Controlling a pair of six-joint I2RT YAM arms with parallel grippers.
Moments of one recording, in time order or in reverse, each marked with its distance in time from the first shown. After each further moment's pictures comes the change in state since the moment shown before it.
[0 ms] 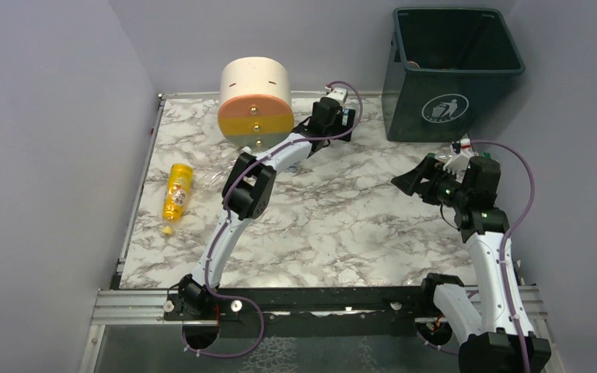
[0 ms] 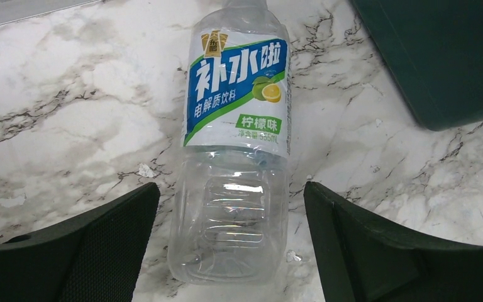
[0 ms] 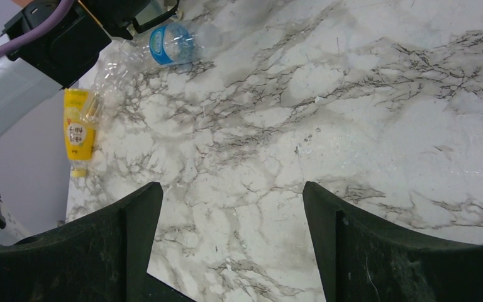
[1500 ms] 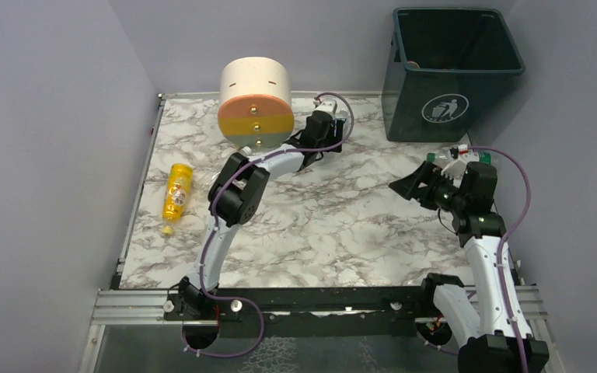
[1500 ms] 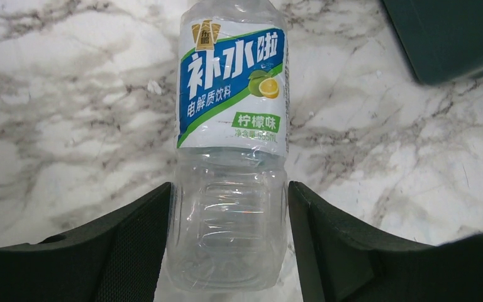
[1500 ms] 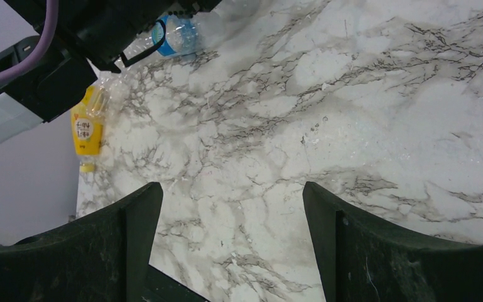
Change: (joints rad) left arm -0.012 -0.187 -0.369 0.154 -0.024 -0.100; right arm 0.000 -0.026 -0.061 0.020 -0.021 0.030
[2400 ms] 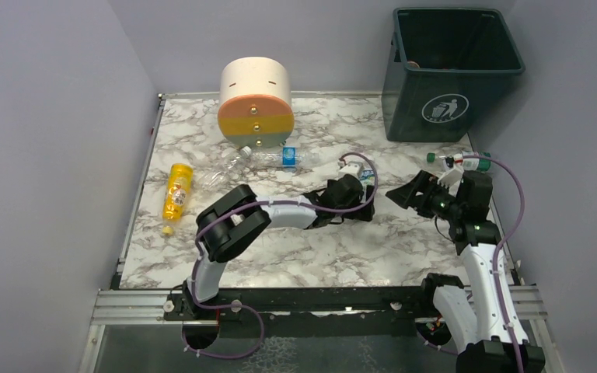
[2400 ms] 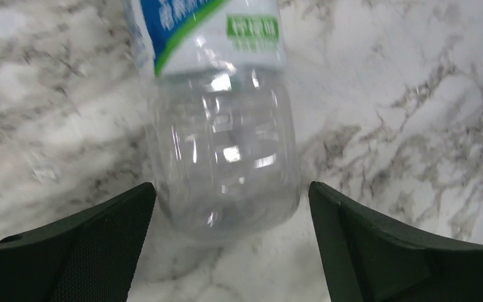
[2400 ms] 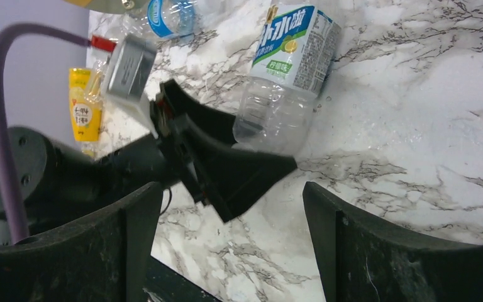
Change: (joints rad) left arm -0.364 -0.327 -0.542 0.050 -0.022 -0.350; right arm 0.000 -0.056 -0.093 0.026 -0.035 0.004
